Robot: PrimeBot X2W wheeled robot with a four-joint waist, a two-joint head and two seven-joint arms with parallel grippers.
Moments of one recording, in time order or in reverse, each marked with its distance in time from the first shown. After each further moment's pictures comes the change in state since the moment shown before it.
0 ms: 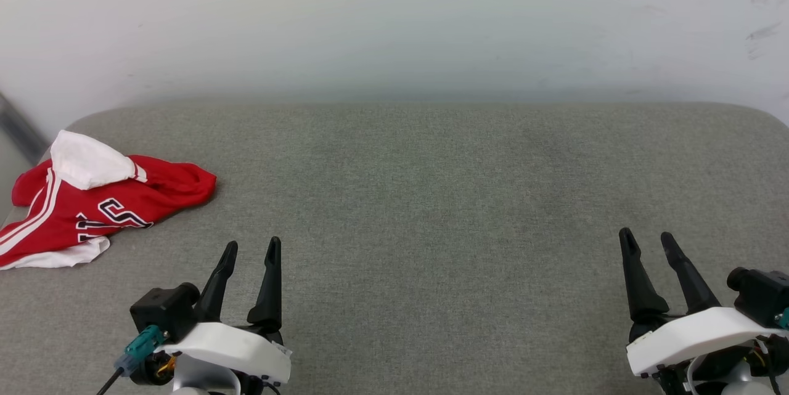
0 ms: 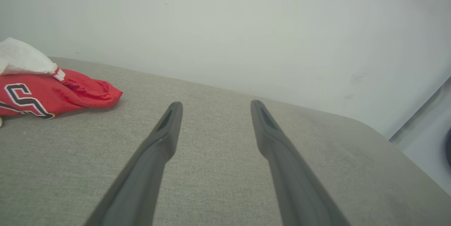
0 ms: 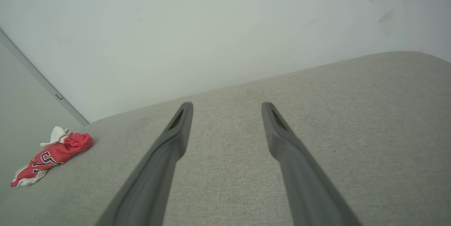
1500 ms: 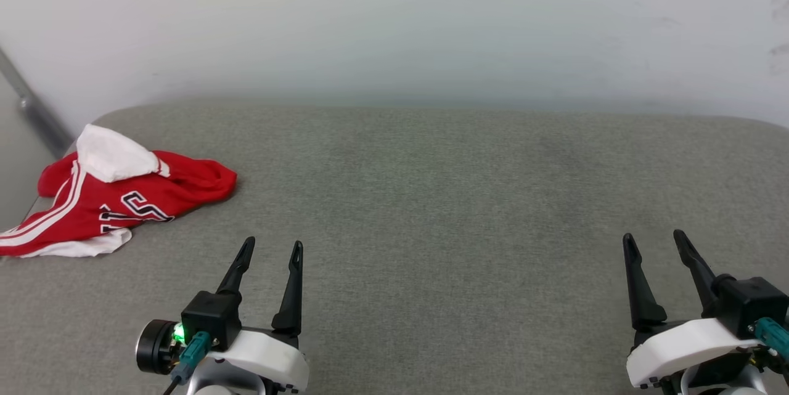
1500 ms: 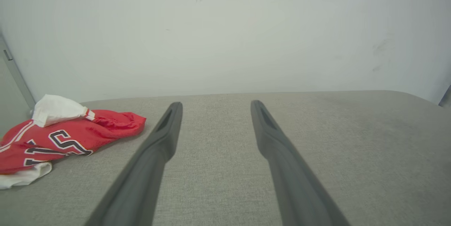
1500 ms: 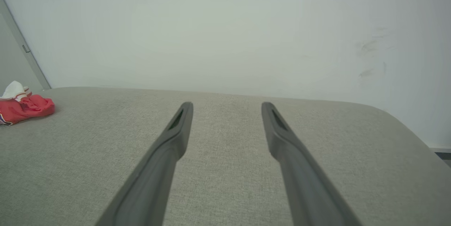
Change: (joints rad) left arm -0.020 -0.010 -0.038 0.065 0.299 0.033 -0.100; right arm 0.019 0.000 -0.016 -0.022 -0.324 0.000 -0.066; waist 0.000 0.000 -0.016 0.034
